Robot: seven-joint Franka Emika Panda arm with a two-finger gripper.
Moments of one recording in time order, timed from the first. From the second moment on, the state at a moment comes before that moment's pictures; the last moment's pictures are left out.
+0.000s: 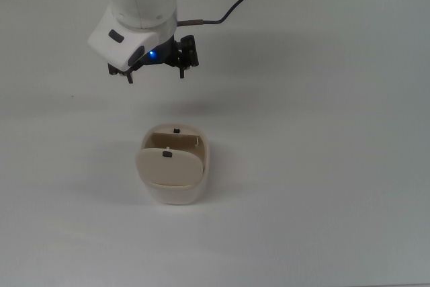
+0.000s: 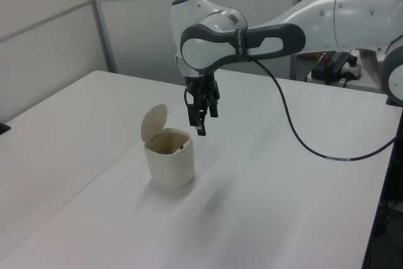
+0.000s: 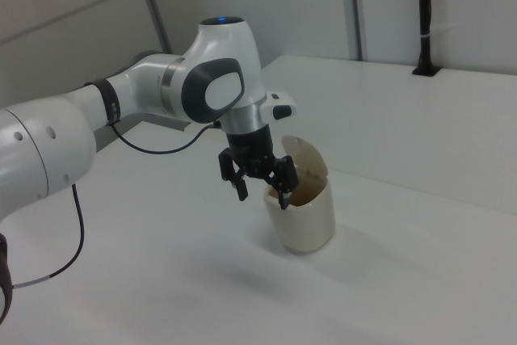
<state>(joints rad) 0.00 0.34 -0.01 -1.43 -0.04 1.71 -0.15</state>
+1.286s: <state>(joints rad) -0.01 0.35 -0.02 -1.43 -0.05 1.74 -0.13</state>
